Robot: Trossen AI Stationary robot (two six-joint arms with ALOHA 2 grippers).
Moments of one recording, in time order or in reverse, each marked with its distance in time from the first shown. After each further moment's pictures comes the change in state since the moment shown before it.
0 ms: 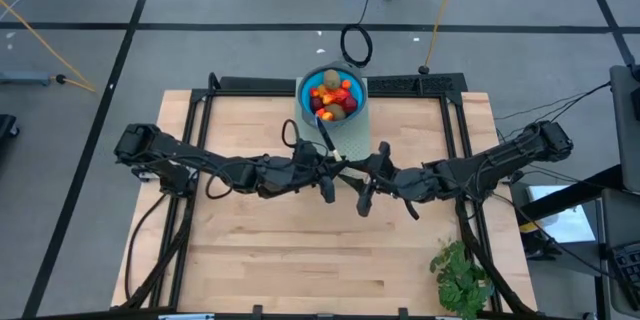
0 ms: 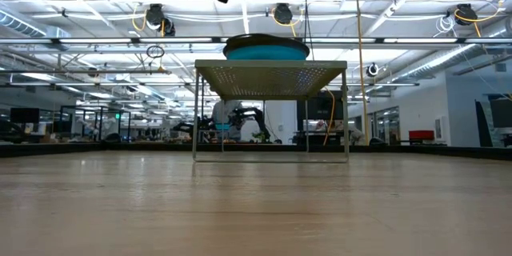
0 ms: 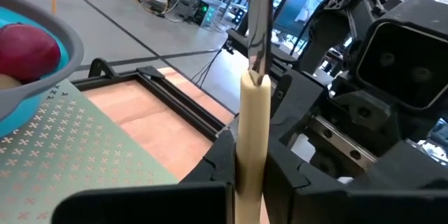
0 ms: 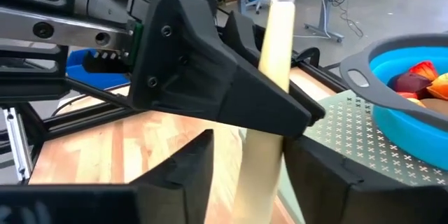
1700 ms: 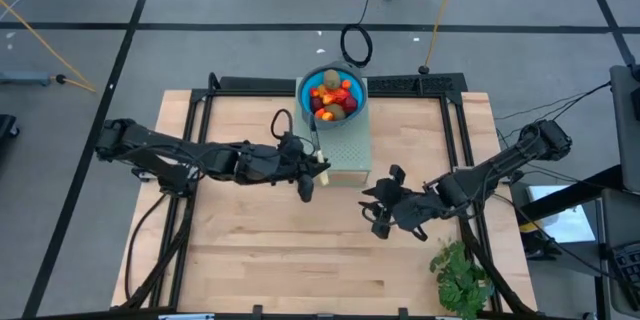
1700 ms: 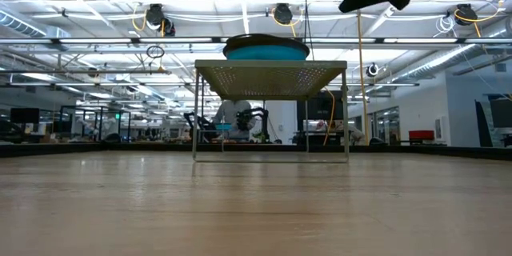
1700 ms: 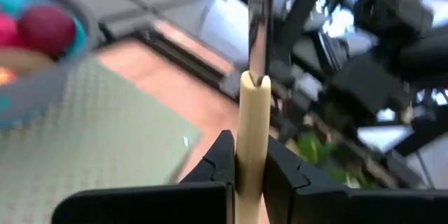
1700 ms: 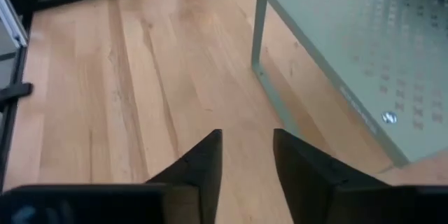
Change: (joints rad) left arm 0.012 -0.187 0.002 -0.386 0.170 -0.017; right arm 0.131 -0.002 0.000 -0.471 -0.049 0.286
